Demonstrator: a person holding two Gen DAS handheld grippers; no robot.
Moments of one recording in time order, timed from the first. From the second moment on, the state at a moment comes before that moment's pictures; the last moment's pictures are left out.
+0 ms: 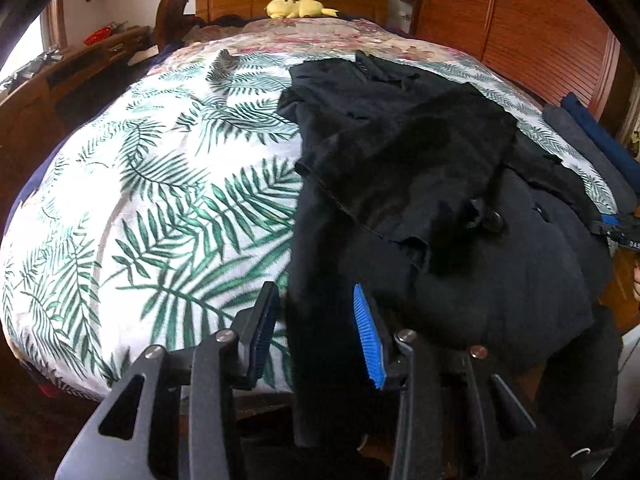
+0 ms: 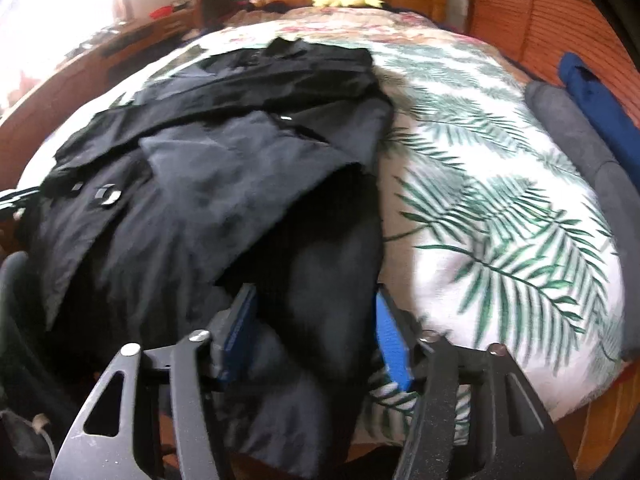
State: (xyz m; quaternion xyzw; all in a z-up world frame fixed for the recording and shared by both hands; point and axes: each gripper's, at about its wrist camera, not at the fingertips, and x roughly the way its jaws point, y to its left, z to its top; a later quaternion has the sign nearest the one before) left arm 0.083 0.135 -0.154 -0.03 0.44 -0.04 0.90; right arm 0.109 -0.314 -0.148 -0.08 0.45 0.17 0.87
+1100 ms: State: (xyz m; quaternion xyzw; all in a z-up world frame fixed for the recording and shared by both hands) left arm 0.048 0.141 -0.038 -0.07 0.30 -0.09 0.95; right arm 0.097 -0.308 -0.048 -0.02 0.35 0.20 0.91
